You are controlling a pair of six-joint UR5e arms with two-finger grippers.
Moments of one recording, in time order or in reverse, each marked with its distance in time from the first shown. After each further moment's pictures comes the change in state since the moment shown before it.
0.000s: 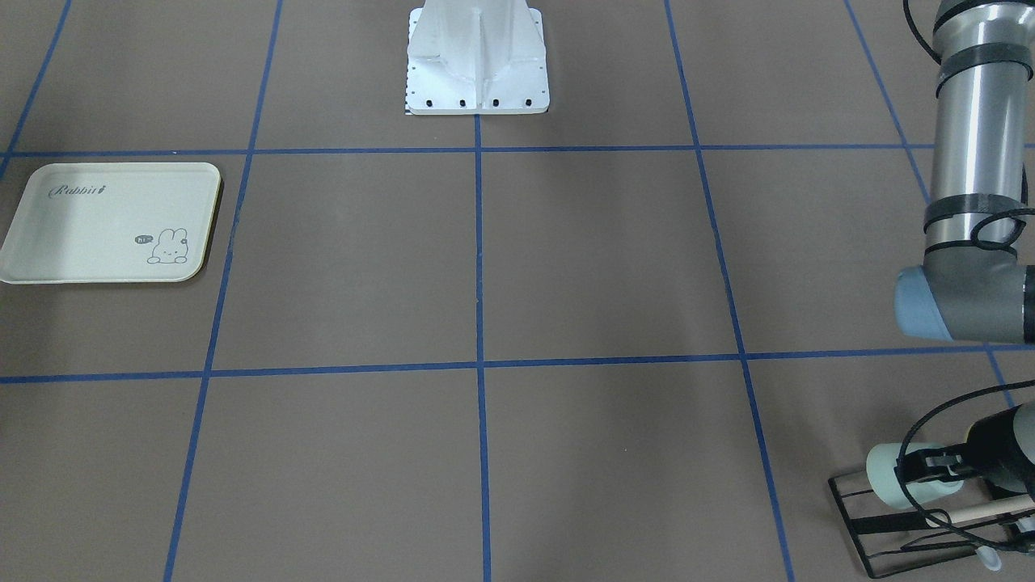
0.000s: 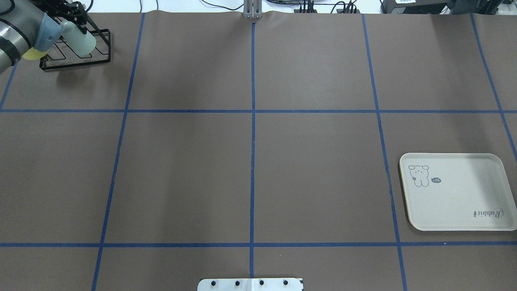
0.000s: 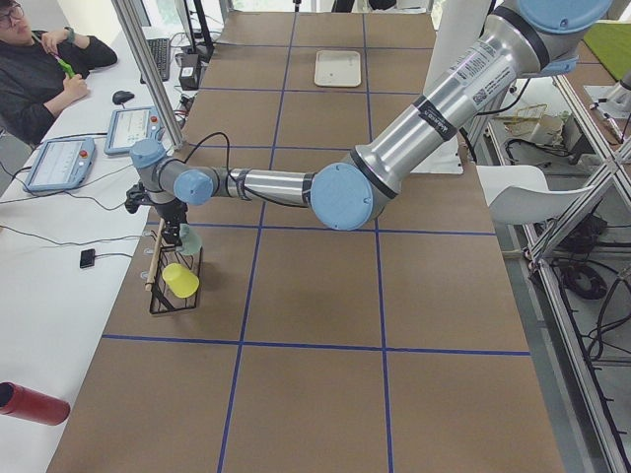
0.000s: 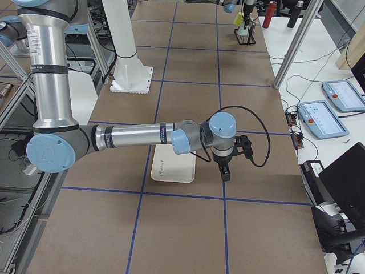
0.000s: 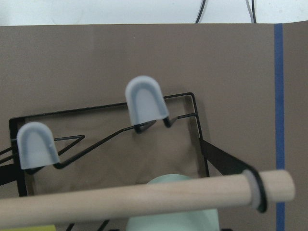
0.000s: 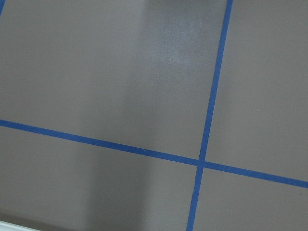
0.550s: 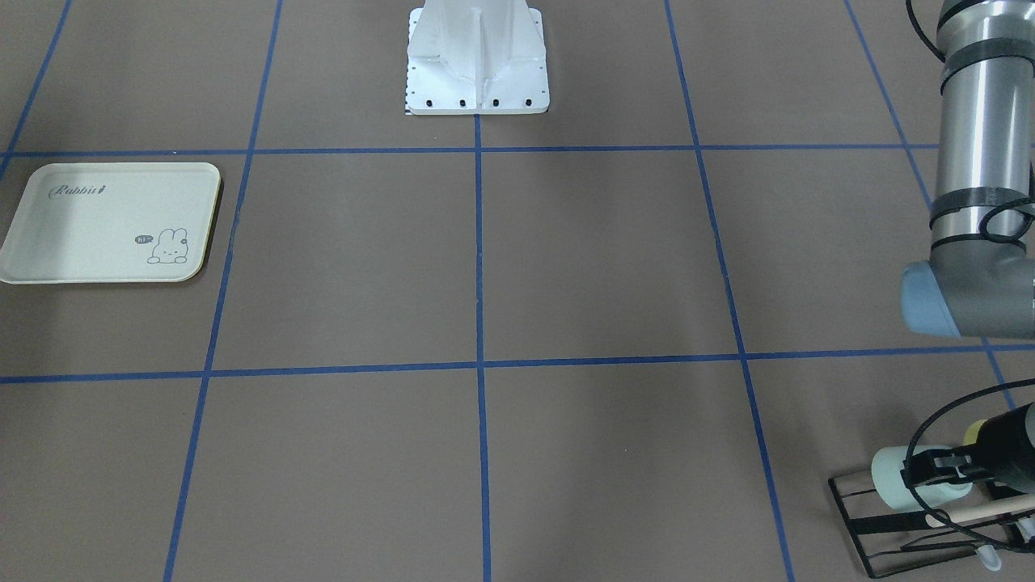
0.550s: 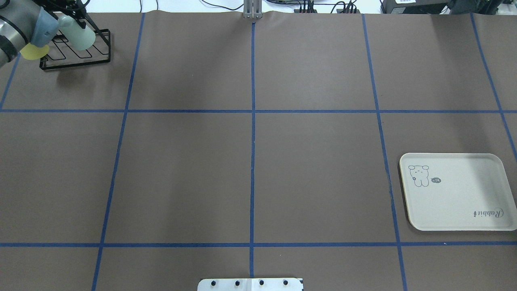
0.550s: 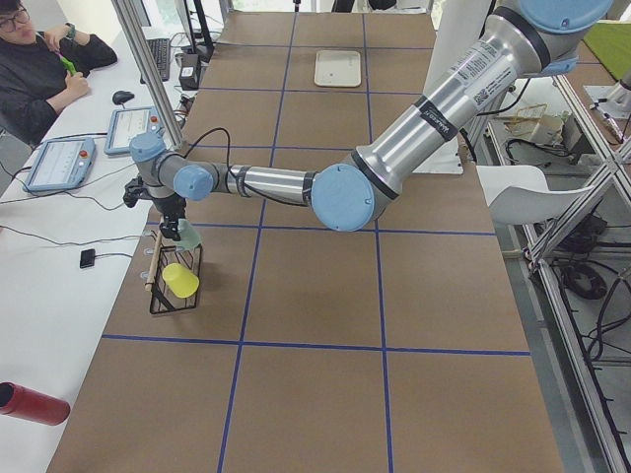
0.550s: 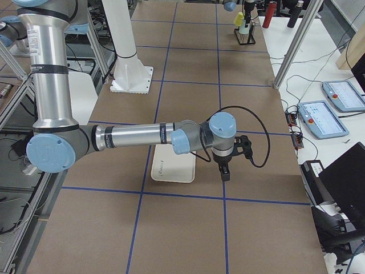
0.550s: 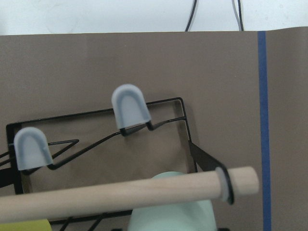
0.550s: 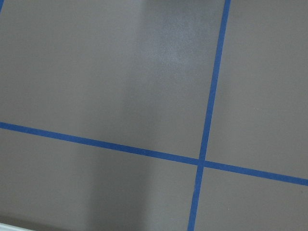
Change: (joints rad) left arm -0.014 0.004 -0.033 0.006 0.002 0.001; right arm 0.000 0.000 0.000 0.001 0.002 0.020
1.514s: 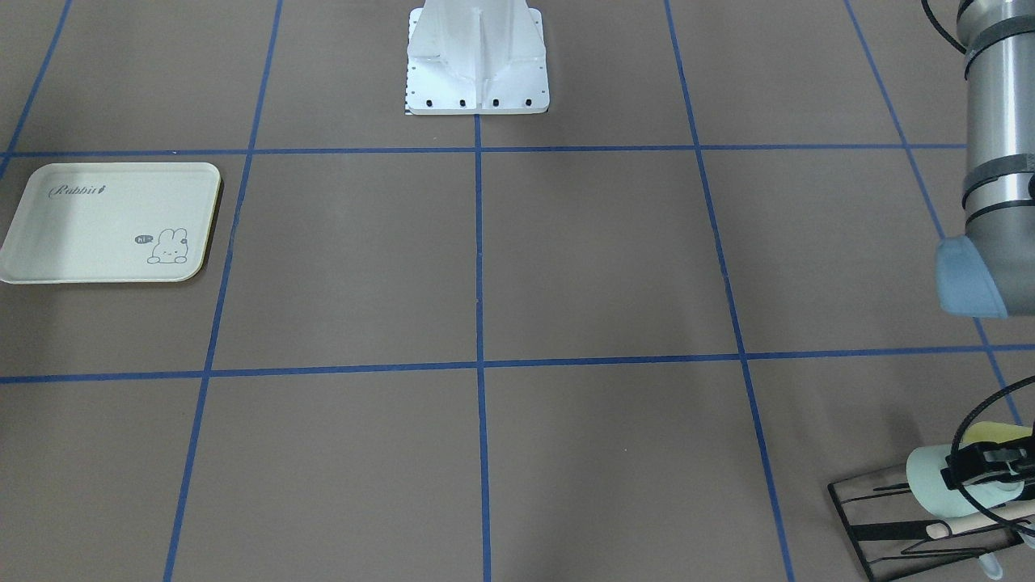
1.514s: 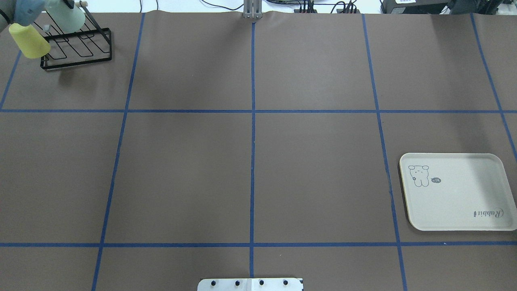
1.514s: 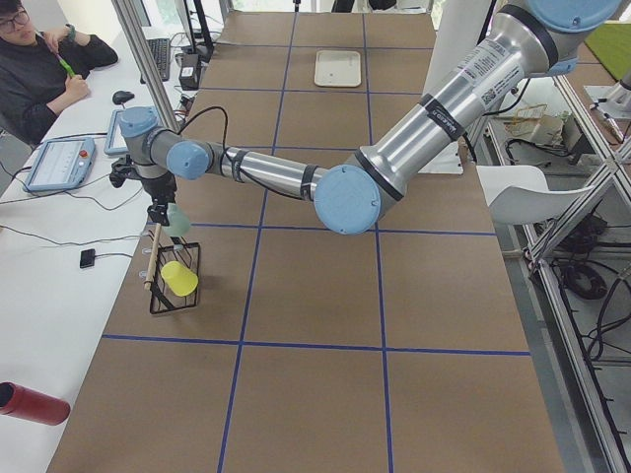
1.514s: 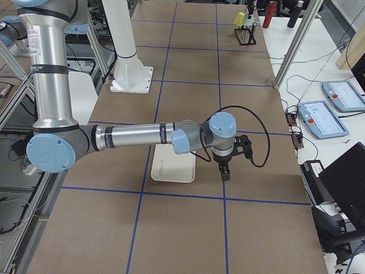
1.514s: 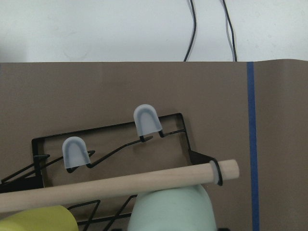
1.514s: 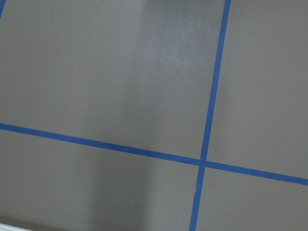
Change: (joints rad) left arm -0.054 0.012 -0.156 0.147 -0.002 0.055; right arm 0.000 0.000 0.001 0.001 0.002 0.001
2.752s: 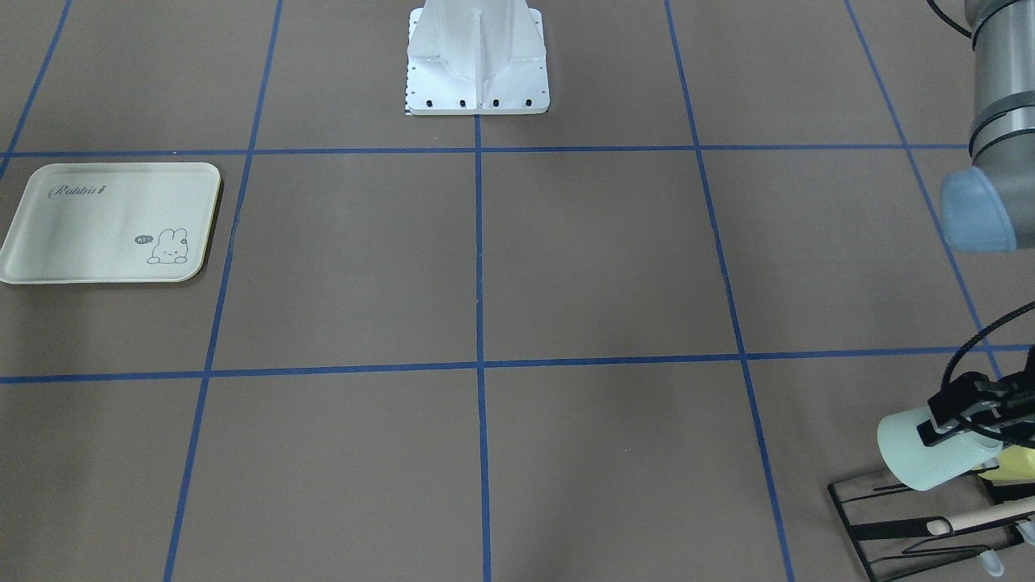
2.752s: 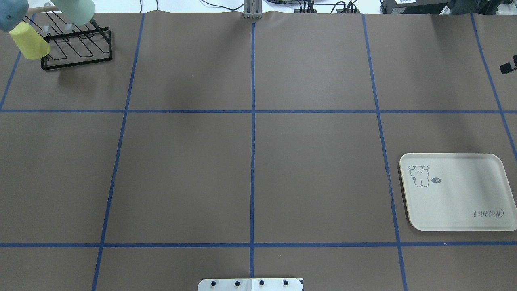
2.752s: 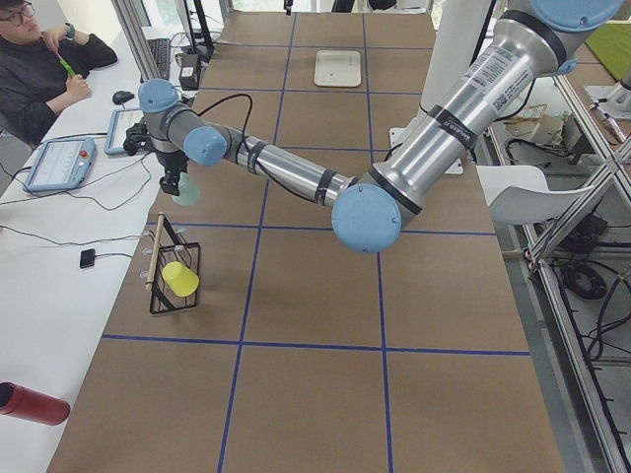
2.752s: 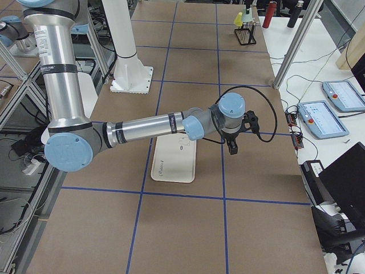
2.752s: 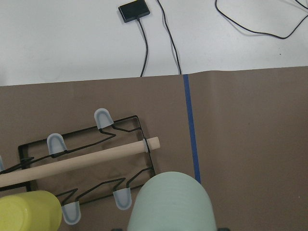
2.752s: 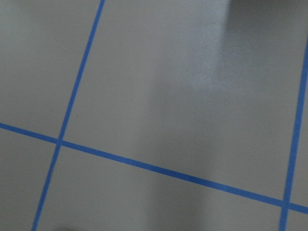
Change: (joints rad) left arm 0.005 0.106 -0.244 -0.112 -0.106 -0.096; right arm -0.080 0.115 0.021 0.078 0.148 0.194
